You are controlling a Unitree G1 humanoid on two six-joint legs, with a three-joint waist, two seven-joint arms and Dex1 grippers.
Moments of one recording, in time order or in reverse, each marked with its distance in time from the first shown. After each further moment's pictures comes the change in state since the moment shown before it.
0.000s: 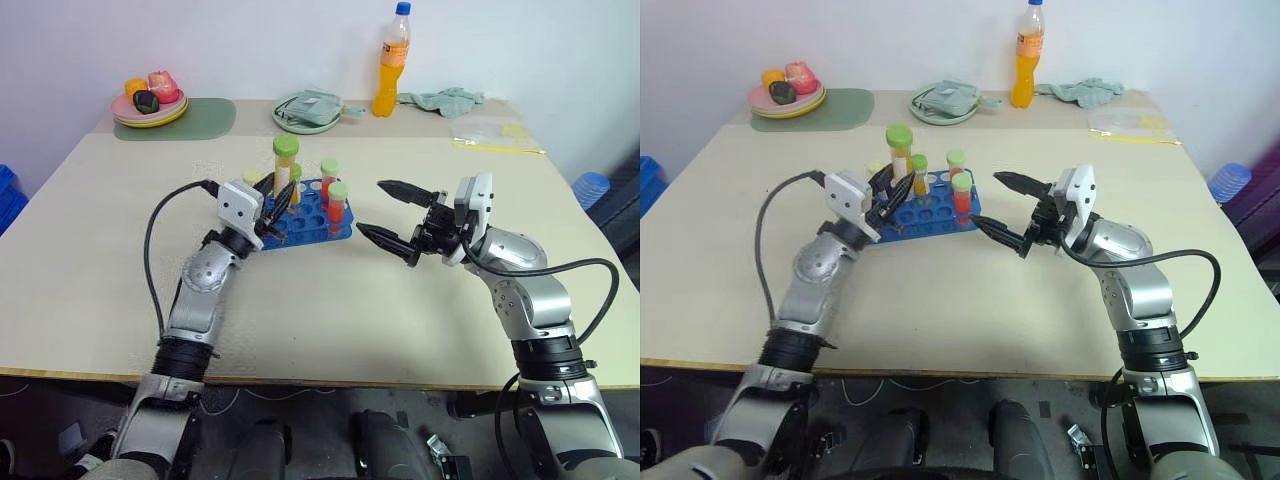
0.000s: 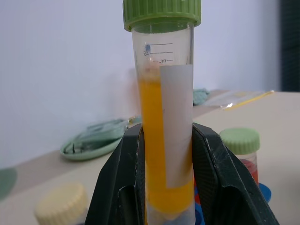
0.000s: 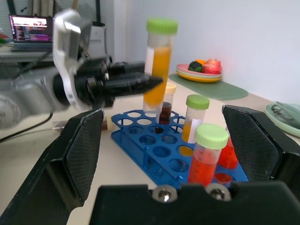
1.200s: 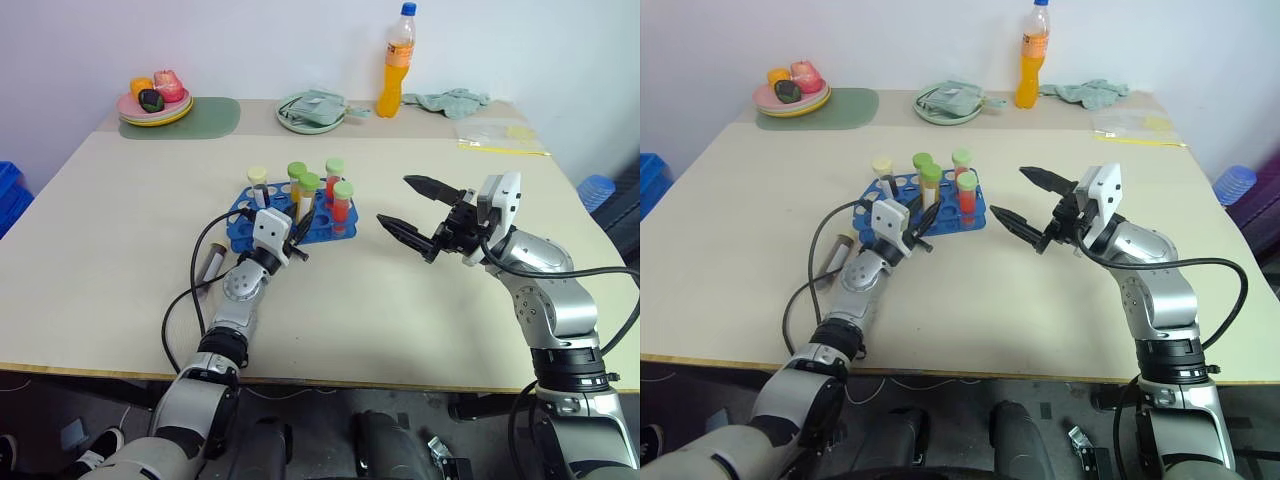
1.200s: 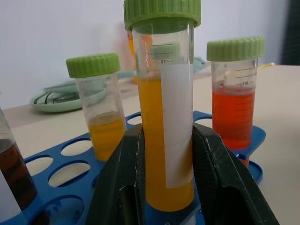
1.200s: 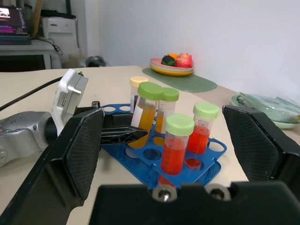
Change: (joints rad) left arm -0.139 -0.160 0.058 0.540 0.069 -0.264 -0.044; right arm 0.058 -0.046 -0.072 -0.069 0.000 0.042 -0.074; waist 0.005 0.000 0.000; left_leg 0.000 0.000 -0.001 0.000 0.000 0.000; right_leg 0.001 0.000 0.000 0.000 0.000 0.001
